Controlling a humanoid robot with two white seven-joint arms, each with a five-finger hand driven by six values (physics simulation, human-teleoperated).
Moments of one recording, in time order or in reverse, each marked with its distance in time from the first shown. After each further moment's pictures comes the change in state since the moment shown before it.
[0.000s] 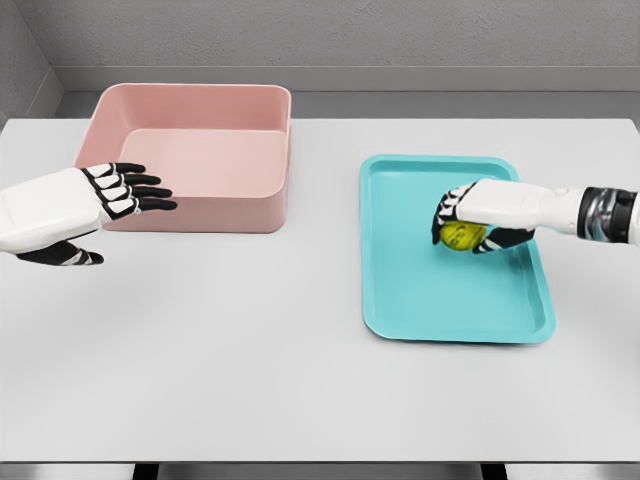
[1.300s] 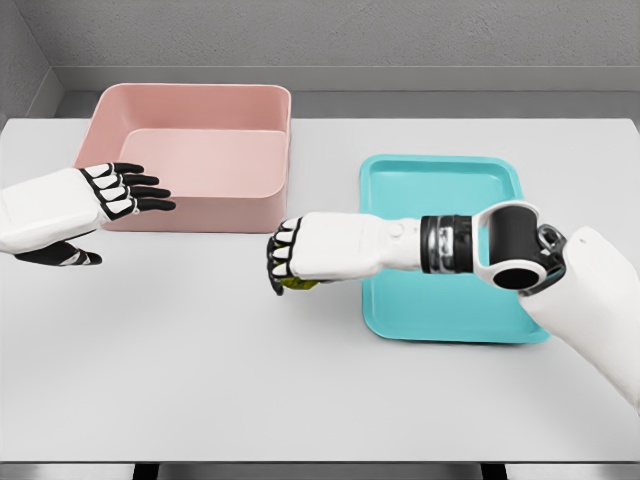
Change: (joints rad) left arm 0.003 0.005 0.003 0.000 0.000 0.000 -0.002; right arm -0.009 0.339 0.089 -0.298 0.253 -0.001 0.002
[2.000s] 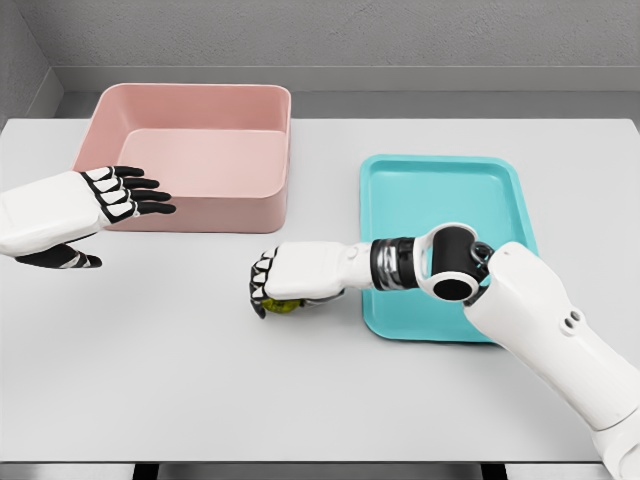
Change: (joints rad) left arm 0.008 -0.001 0.000 0.001 -0.003 0.000 -0.002; right arm 0.003 0.129 0.084 0.215 0.093 0.001 -0.001
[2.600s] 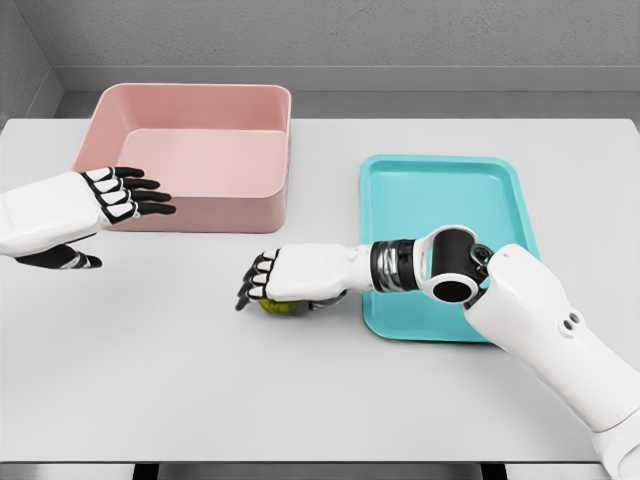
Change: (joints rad) left arm 0.000 0.001 -0.001 -0.001 0.000 0.000 0.000; right arm 0.006 0.000 -0.003 0.004 0.002 0.000 0.000
